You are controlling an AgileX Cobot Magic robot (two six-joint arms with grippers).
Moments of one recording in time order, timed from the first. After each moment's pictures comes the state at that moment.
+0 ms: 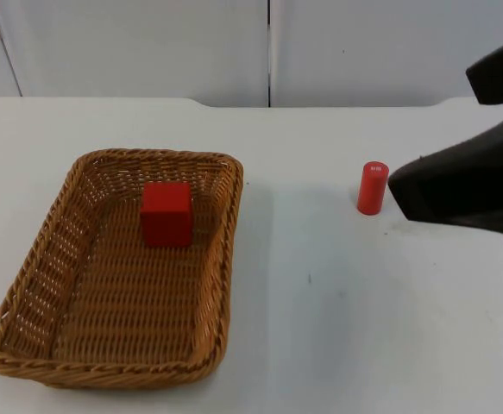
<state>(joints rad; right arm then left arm) 0.81 1.06 -0.74 0.32 0.40 -0.46 -0.10 0.31 -0.65 -0.30 0.95 0.24</state>
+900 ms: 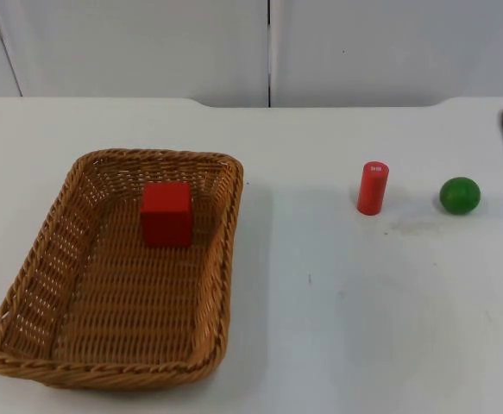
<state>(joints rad) 0.81 0.83 -0.70 0.32 0.46 -0.46 -0.10 0.00 -0.51 -0.13 1.06 0.11</state>
